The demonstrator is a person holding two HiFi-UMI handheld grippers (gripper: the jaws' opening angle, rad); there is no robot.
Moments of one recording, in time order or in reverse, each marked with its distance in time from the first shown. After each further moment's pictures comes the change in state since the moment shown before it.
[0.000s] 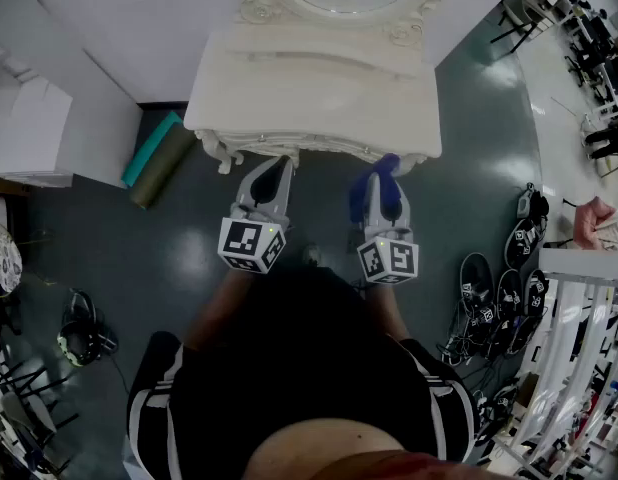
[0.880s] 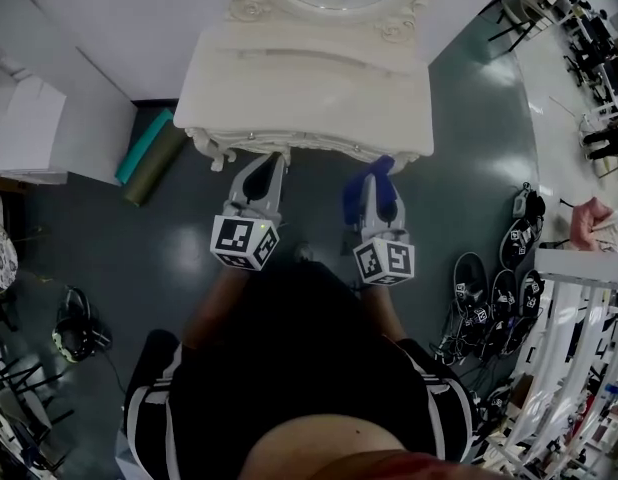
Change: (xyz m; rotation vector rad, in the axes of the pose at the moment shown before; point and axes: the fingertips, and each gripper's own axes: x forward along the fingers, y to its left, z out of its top) left arm 0.018 -0.017 -0.006 -0.024 -0.010 0.029; right arm -0.008 -0.033 -0.001 0.053 0.012 0.003
